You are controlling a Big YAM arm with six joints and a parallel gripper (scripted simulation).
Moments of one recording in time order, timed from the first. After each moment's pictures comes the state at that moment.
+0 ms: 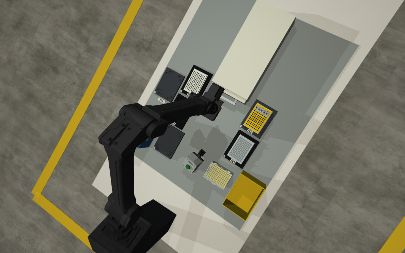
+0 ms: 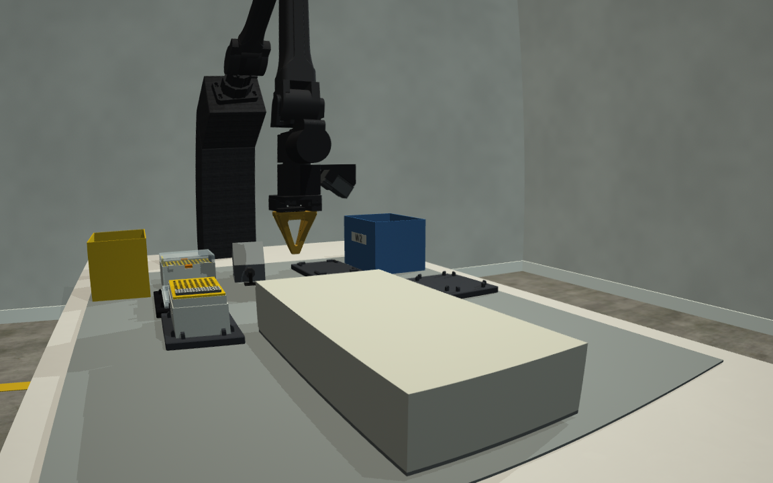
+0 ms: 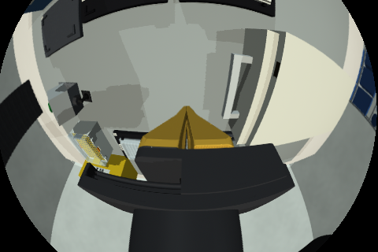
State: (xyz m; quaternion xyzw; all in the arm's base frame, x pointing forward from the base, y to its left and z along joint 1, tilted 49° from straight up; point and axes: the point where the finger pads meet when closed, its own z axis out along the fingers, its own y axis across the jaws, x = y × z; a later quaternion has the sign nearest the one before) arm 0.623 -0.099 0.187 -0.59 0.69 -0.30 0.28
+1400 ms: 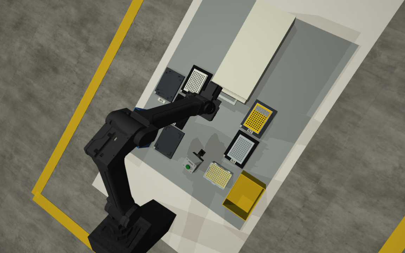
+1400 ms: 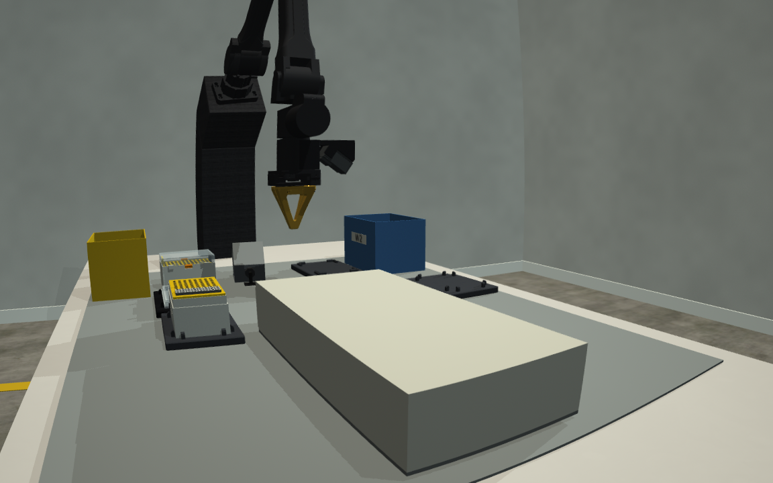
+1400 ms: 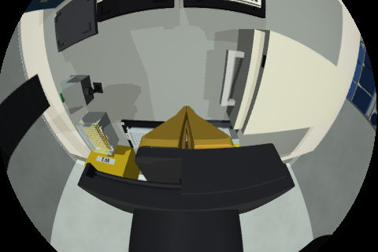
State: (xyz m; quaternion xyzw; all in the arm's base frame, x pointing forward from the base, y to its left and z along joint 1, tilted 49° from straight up) arm 0.588 -0.095 0.211 -0.59 0.69 -0.30 0.28
